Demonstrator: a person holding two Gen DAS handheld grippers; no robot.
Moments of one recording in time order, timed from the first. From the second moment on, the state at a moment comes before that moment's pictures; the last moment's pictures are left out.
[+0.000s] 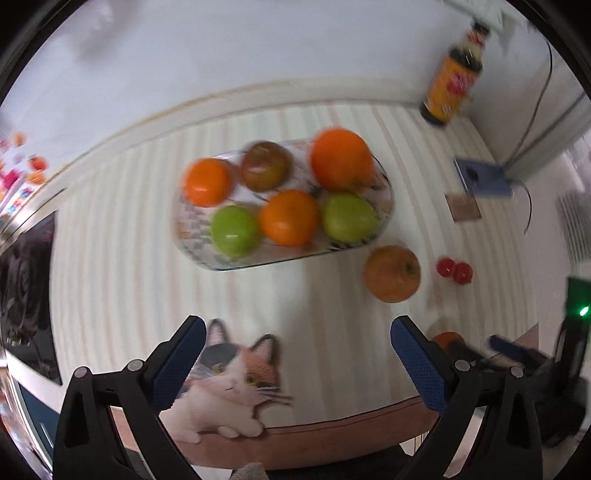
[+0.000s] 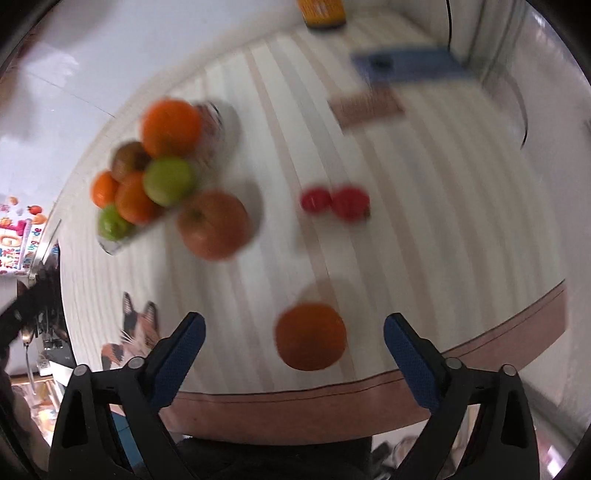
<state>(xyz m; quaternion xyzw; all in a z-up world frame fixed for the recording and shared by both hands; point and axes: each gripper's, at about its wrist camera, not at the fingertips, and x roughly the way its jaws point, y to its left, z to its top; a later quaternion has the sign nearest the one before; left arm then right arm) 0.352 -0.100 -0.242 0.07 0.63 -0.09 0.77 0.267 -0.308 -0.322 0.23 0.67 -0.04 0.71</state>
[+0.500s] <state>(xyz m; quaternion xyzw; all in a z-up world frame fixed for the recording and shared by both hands) 0.388 -0.229 -0.340 0.24 0.68 -0.21 0.66 0.259 -0.316 -0.360 0.26 0.67 -0.03 0.69</state>
